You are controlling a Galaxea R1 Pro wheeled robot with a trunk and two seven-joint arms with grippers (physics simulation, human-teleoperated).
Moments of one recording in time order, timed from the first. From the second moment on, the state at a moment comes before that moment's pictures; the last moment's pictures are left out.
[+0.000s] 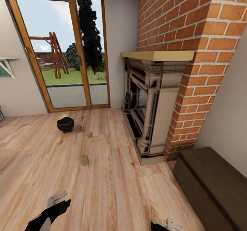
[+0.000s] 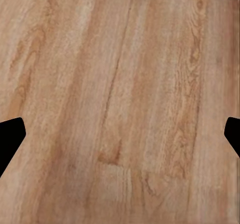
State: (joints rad) left arm -0.28 0.16 0.07 -0.72 0.40 0.21 0.04; right arm -0.21 0.04 0.09 -0.56 -0.45 0.05 -0.07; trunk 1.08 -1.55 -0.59
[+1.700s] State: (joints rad) left arm -0.28 0.09 0.00 -1.31 0.41 0.72 0.11; right arm -0.22 0.05 0.11 -0.57 -0.43 0.14 -0.16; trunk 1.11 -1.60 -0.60
